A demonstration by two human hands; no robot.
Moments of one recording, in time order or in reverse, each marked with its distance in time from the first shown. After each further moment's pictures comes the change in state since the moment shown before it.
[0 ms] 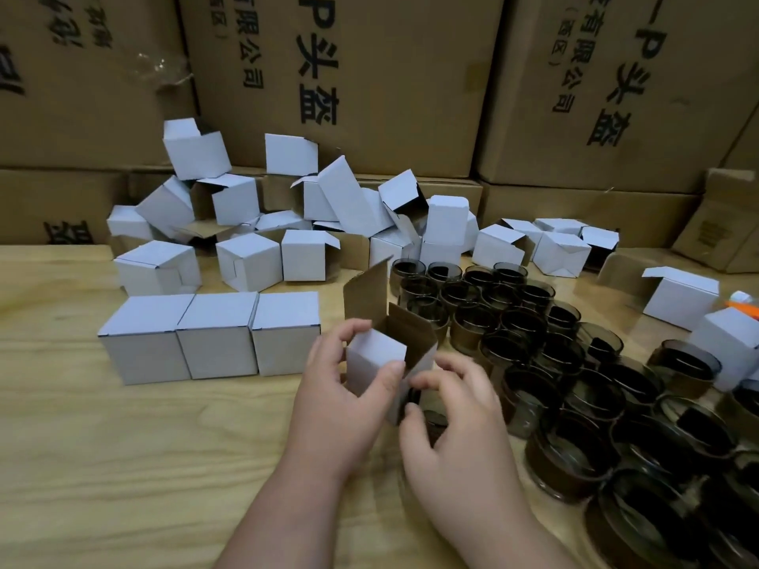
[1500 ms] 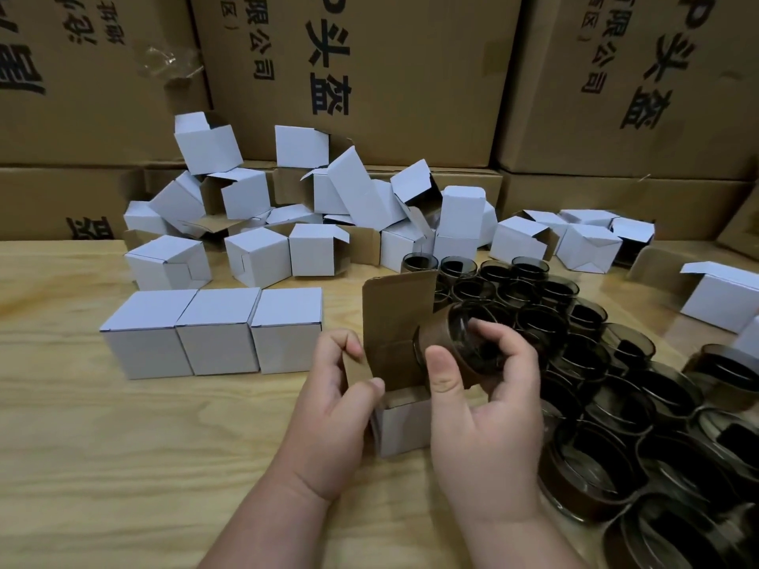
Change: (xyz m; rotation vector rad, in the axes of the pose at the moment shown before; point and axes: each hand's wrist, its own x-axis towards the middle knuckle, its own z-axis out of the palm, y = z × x) left_hand 0.000 0.002 -0.001 -0.371 -0.161 -0.046; right_hand 0.024 0.002 0.006 0.549 0.349 0.090
